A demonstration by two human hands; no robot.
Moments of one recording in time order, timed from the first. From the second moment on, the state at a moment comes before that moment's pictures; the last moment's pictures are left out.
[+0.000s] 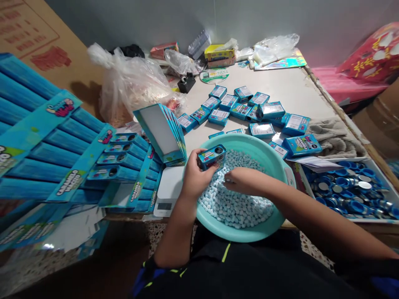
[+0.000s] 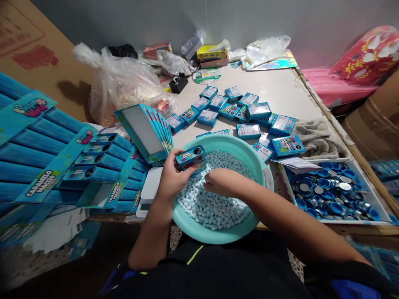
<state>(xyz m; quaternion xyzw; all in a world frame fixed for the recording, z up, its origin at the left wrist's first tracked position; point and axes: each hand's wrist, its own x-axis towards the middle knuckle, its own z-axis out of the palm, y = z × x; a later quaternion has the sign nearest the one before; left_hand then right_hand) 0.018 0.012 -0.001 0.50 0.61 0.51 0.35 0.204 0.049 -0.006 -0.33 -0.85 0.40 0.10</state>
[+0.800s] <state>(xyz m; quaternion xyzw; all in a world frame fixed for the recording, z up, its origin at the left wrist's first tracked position) 0.021 0.003 0.003 0.66 0.54 0.38 0.36 0.208 0.060 0.021 -0.33 -0.65 0.49 0.48</state>
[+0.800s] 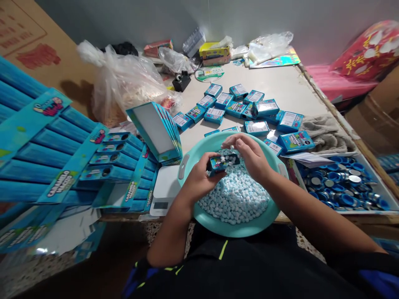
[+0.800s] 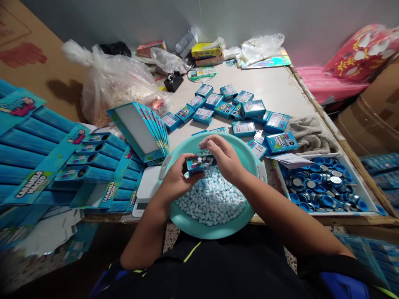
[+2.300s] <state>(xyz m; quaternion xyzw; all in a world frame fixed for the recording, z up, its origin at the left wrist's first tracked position) 0.022 -0.002 0.000 0.65 0.53 0.46 0.29 0.221 0.064 0.002 -0.35 -0.63 0.46 0.52</state>
